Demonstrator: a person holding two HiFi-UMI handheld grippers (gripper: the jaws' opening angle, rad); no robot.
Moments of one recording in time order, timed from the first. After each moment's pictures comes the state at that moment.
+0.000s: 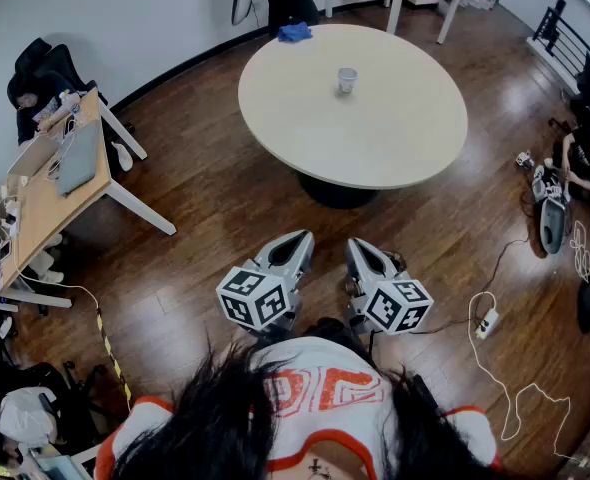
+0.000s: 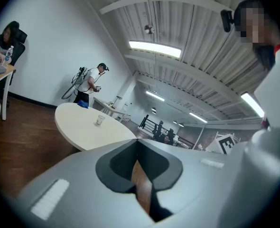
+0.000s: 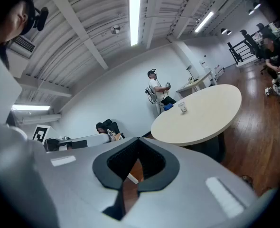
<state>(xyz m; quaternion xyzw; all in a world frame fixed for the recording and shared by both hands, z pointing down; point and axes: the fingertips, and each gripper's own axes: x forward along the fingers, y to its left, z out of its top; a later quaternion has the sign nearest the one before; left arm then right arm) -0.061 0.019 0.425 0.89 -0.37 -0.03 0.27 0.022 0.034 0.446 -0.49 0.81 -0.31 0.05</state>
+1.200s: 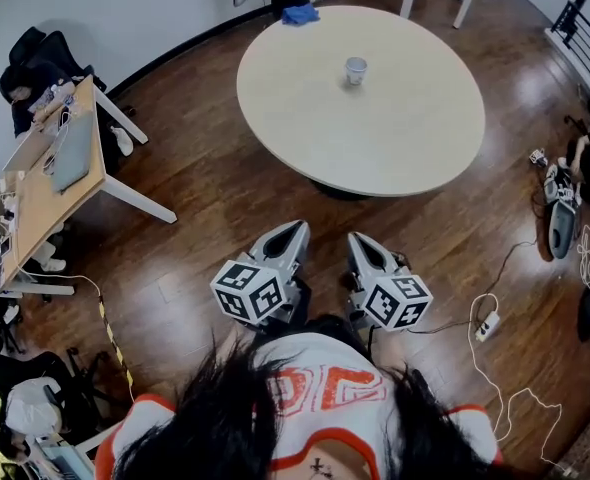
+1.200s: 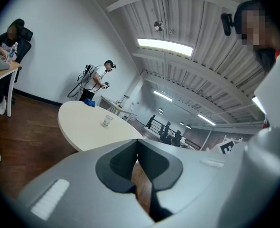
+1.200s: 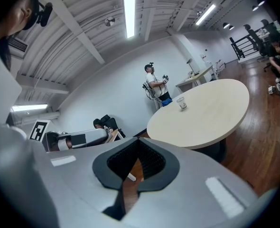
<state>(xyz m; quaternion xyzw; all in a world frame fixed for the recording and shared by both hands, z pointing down) -0.061 -0.039 0.436 0.87 -0.40 -0.02 0.29 0.031 -0.020 0.466 -0.48 0.81 -0.33 0.02</state>
